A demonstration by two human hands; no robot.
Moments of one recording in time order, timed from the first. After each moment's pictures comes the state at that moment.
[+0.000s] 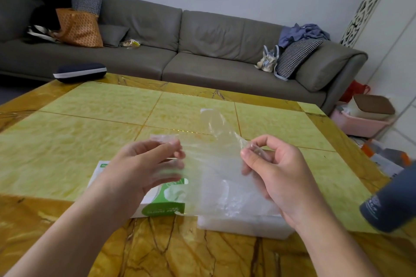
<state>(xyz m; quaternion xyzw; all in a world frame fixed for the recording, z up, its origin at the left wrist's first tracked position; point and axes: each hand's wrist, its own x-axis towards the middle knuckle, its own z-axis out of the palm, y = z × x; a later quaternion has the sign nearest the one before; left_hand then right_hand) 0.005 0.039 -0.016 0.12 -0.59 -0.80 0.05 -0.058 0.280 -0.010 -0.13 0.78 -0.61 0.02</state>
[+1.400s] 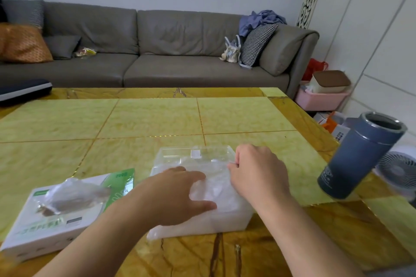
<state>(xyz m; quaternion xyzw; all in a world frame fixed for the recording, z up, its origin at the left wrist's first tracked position) -0.060 0.146 -0.041 -0.11 -0.98 -0.11 -0.14 -0.090 0.334 -0.042 -0.03 0.99 -0.10 -0.13</state>
